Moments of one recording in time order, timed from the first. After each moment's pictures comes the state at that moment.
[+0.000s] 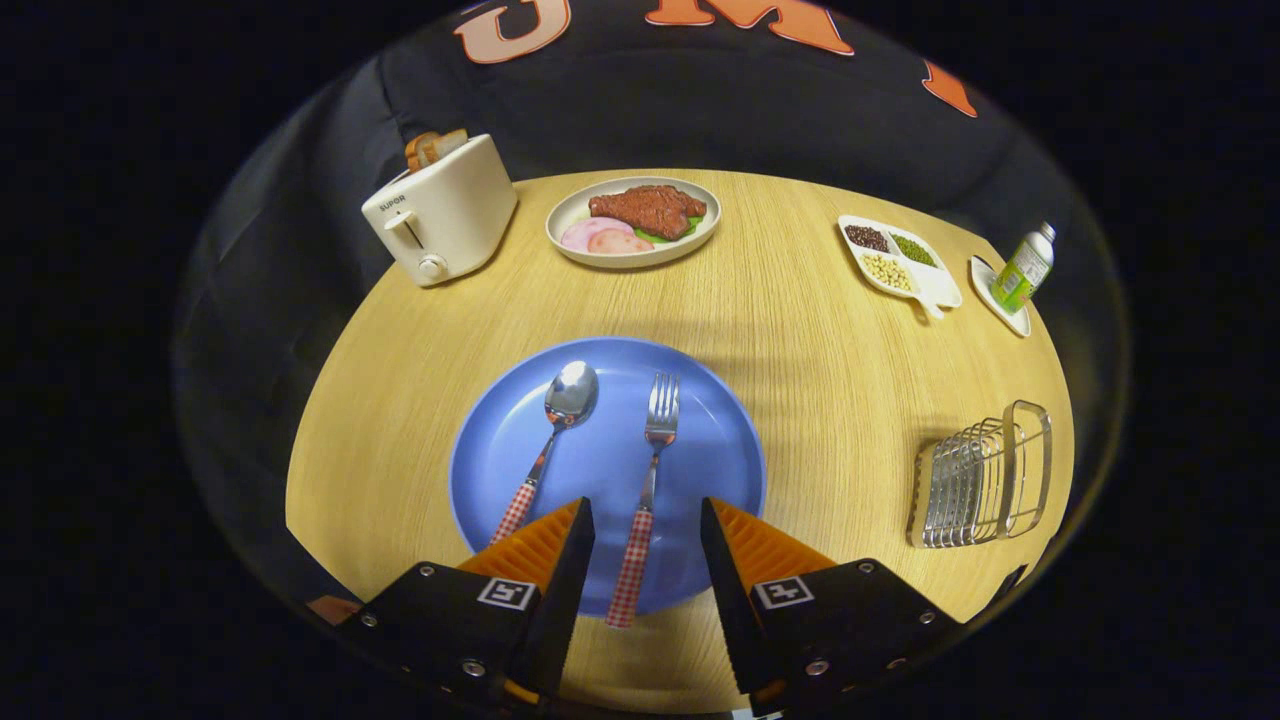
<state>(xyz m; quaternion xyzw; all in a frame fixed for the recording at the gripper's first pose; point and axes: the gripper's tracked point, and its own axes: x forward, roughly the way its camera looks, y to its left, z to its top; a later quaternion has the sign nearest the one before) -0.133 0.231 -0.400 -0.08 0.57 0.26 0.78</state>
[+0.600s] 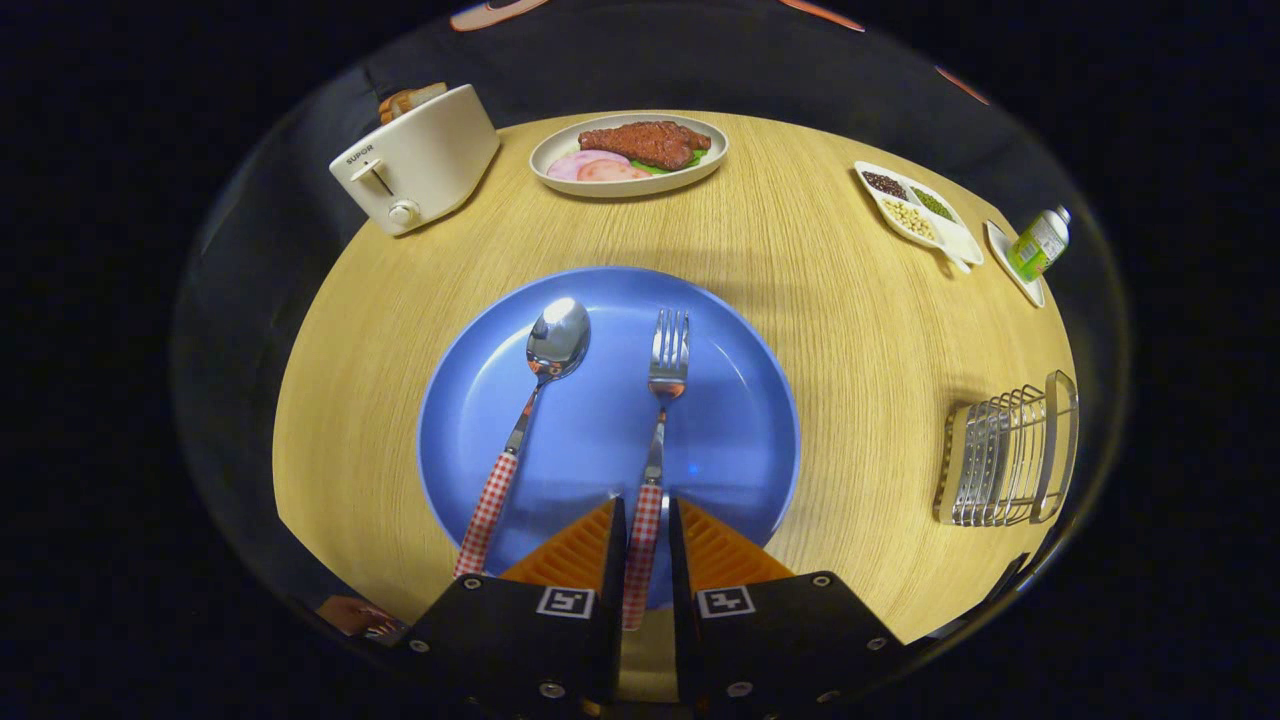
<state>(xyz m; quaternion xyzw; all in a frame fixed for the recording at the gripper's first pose) -0.152 0.229 -0.424 -0.10 0.63 0.25 0.73</state>
